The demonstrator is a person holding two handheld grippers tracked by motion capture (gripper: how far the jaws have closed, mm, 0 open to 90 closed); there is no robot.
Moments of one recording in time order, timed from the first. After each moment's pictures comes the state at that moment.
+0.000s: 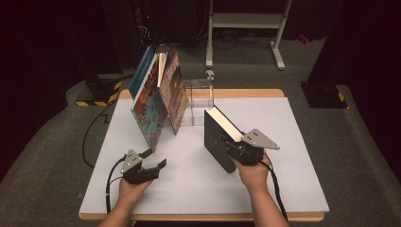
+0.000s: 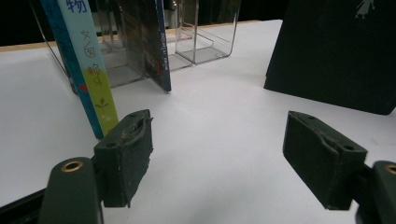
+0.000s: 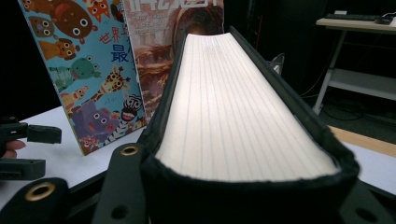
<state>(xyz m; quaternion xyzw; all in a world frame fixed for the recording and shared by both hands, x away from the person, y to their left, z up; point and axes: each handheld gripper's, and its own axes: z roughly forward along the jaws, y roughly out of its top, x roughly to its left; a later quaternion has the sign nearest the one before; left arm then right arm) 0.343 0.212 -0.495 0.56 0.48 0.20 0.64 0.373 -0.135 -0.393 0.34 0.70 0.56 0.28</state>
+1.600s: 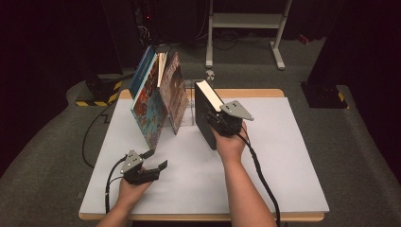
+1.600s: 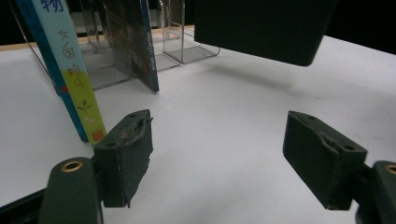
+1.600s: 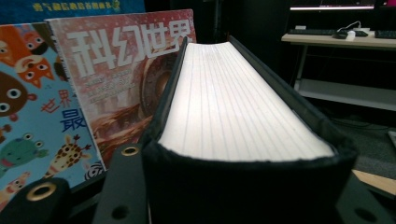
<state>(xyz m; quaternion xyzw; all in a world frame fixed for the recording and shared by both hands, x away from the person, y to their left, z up) 0.340 0.211 -0.495 0.57 0.47 0.19 0.65 0.438 -0.071 -0.360 0.40 0.66 0.56 0.32</state>
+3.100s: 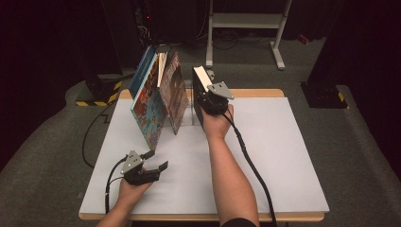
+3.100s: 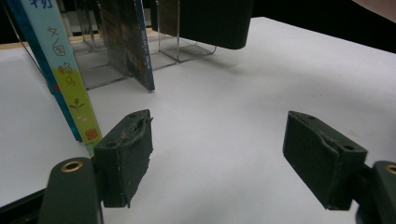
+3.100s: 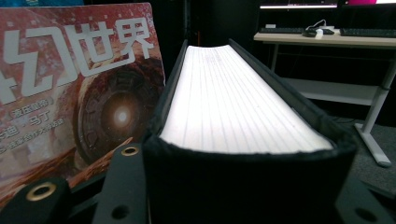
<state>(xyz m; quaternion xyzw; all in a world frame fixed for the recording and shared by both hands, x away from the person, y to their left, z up) 0.339 0.210 -0.496 0.57 0.46 0.19 0.65 0.513 -0.031 -0.367 0.44 0.63 0.53 0.36</state>
